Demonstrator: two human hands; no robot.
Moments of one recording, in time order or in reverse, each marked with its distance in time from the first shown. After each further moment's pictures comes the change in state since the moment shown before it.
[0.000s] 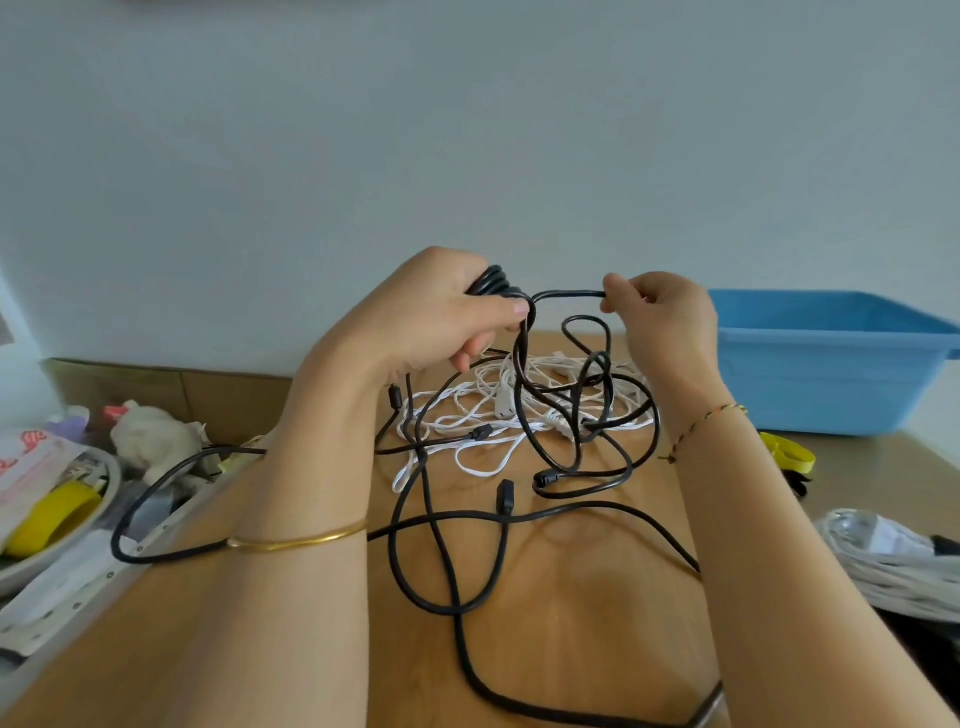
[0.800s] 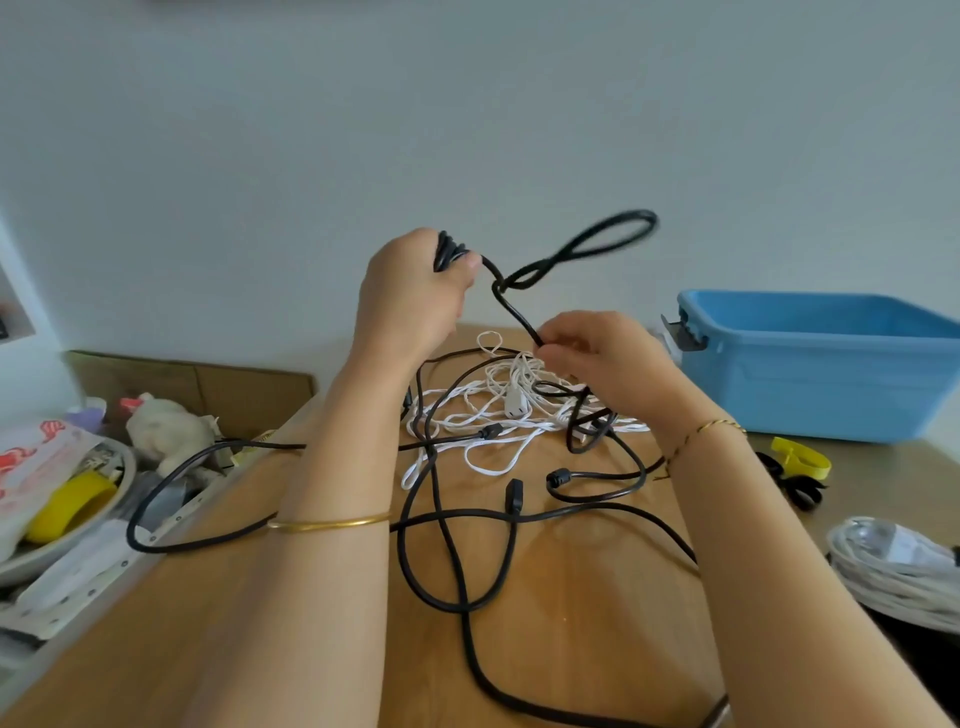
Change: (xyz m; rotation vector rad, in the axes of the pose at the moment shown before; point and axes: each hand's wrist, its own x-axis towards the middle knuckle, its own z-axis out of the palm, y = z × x) left_hand 0.012 -0.020 0.006 0.095 0.528 -0.050; right_hand -0.007 0.009 0.021 -0.248 -0.542 -0.381
